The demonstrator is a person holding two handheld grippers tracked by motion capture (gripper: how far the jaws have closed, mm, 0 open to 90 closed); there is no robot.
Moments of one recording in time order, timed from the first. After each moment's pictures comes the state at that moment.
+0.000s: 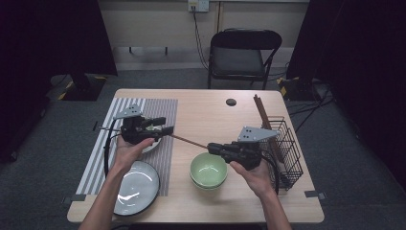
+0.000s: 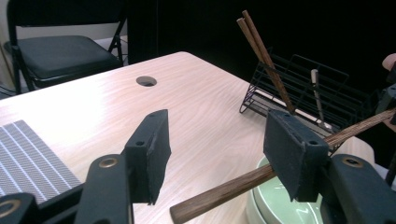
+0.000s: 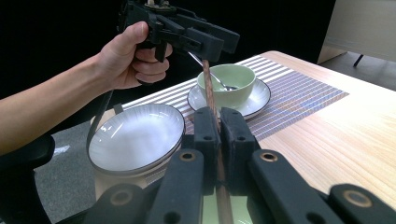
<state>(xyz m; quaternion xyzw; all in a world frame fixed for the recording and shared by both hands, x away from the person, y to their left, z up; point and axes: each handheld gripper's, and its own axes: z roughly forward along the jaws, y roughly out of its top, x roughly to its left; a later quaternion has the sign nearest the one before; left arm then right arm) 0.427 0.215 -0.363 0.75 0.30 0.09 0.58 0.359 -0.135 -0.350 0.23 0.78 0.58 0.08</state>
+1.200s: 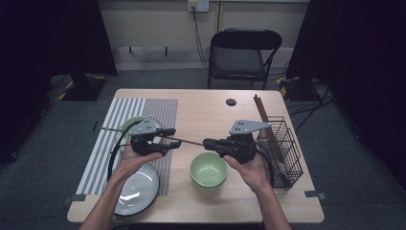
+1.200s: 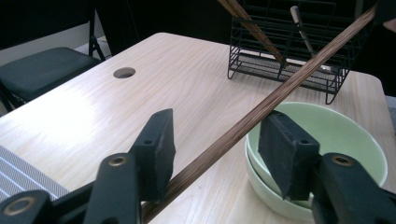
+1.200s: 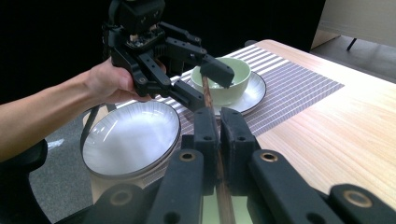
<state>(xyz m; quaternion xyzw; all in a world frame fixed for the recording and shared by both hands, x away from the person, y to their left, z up) 0.411 0.192 -0.383 0.81 0.19 0.13 0.53 0.367 -0.117 -0.333 0.25 0.79 0.55 0.08</state>
